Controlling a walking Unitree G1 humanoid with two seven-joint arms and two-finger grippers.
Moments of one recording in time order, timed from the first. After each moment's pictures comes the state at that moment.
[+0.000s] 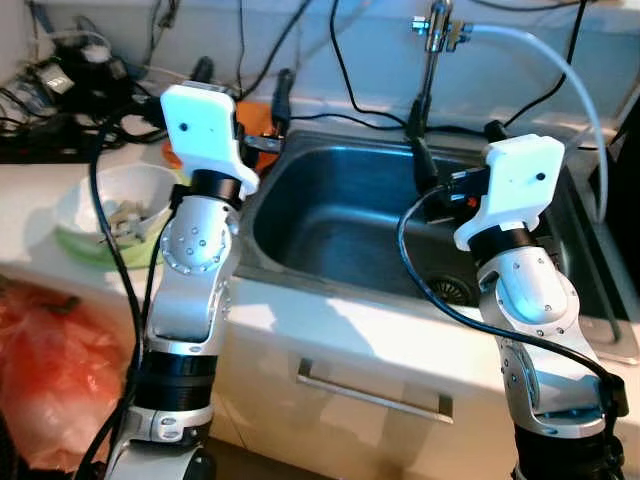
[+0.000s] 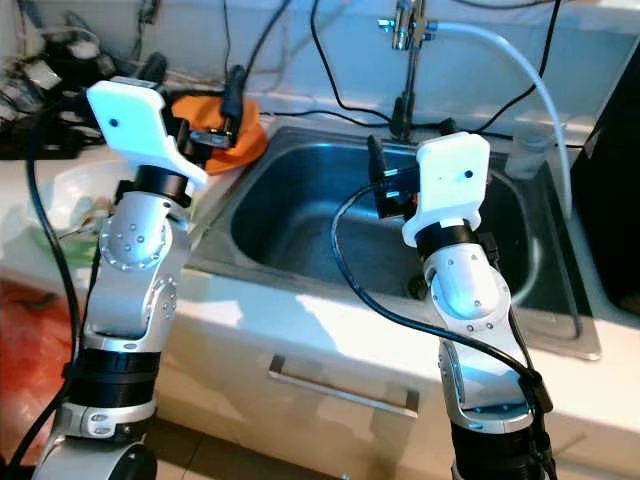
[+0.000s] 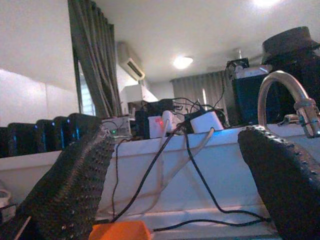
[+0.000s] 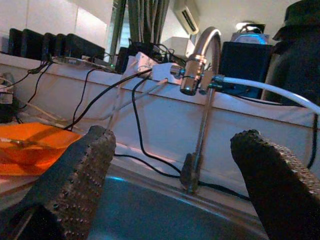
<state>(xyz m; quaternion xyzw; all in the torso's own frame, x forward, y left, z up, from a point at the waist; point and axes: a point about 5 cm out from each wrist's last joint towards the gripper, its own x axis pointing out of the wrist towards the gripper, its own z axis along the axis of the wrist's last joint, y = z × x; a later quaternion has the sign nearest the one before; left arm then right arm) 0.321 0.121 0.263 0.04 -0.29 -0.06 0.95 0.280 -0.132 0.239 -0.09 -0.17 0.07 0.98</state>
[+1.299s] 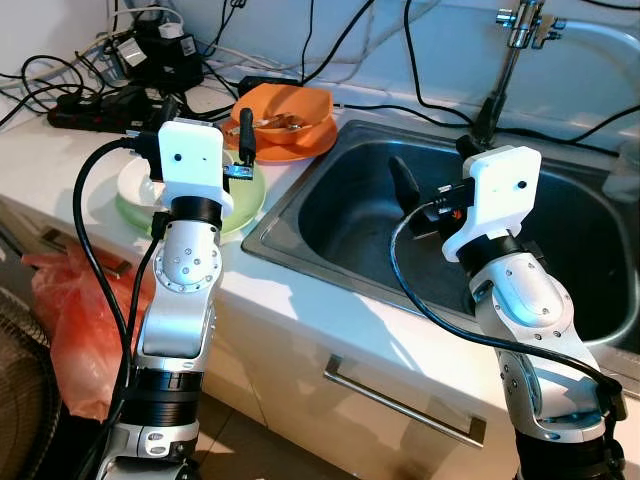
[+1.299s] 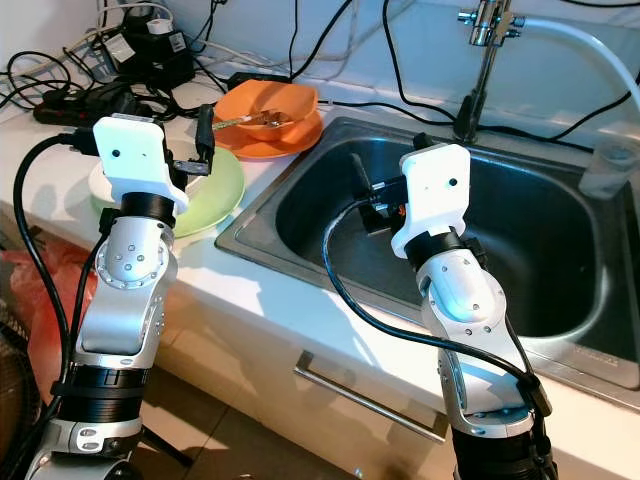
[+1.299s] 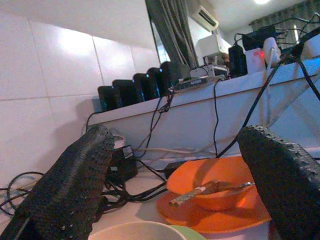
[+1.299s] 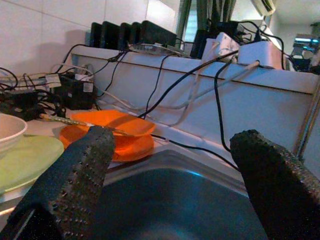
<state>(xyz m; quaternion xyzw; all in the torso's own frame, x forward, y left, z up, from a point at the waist) 0.323 0.144 0.234 0.10 -0.23 0.03 0.97 0.279 -0.125 0.230 -0.07 -0.14 0.12 0.98</state>
